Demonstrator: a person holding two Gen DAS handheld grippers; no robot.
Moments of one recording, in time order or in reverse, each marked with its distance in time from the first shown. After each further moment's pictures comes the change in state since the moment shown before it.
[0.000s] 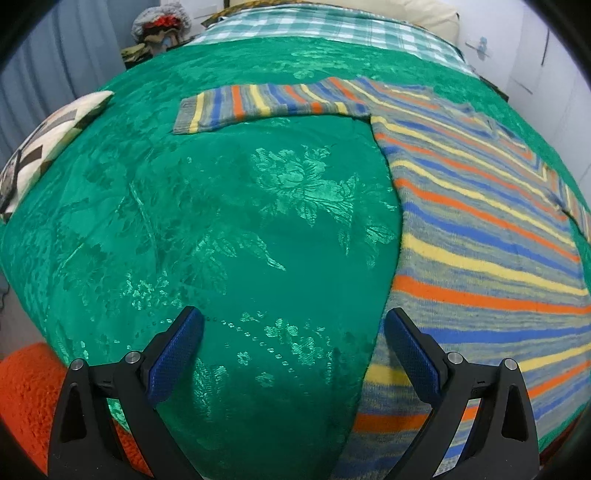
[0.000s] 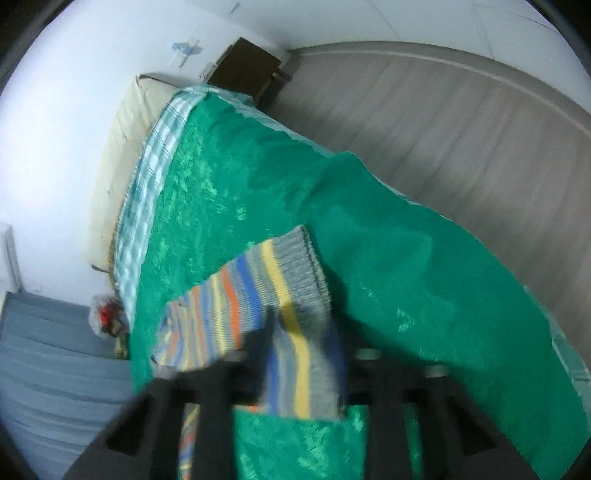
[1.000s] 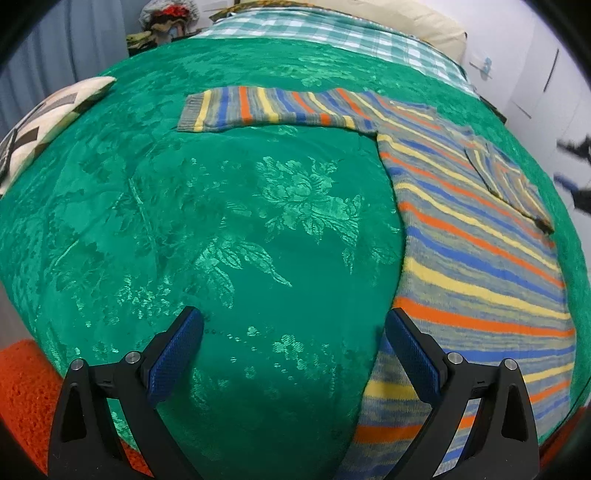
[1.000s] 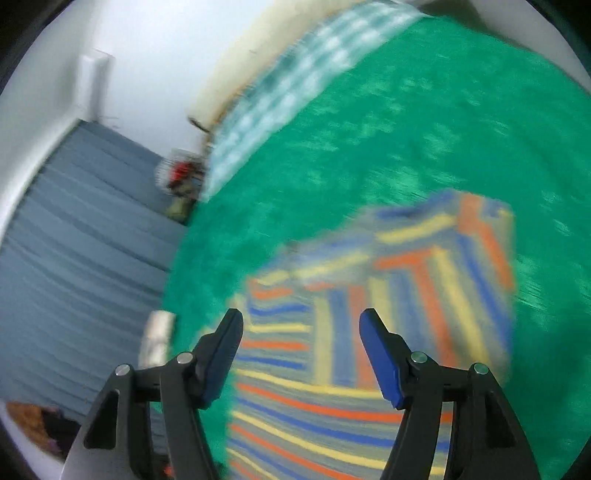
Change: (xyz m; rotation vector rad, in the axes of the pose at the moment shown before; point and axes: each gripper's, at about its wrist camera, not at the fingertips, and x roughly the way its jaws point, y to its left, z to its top) left arm 0.001 0.013 0.007 -0.070 -0.009 -0.065; right arm 0.105 0.280 -0.145 -0.529 0.271 0.238
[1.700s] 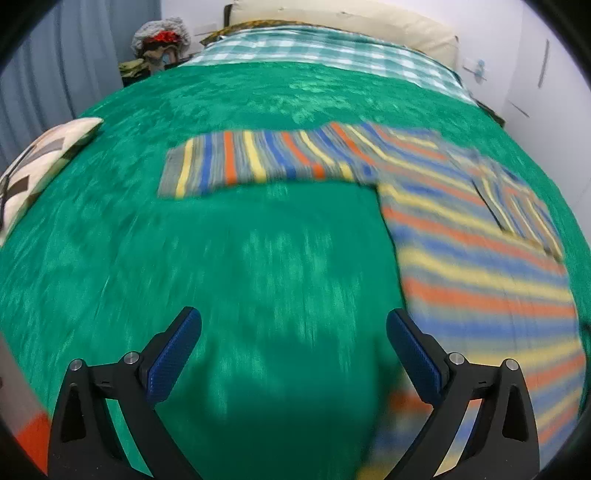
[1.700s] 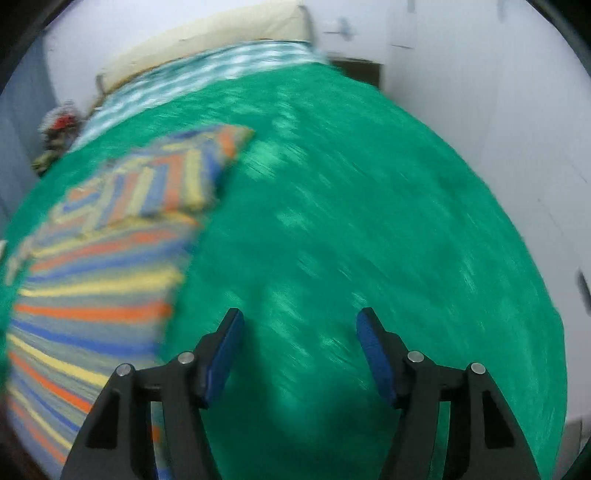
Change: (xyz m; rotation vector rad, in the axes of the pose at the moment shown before) left arm 0.026 -0.010 0.065 0.045 -0.080 0.037; right arm -0.088 -0.109 -0.172 -0.207 -0.191 -0.719
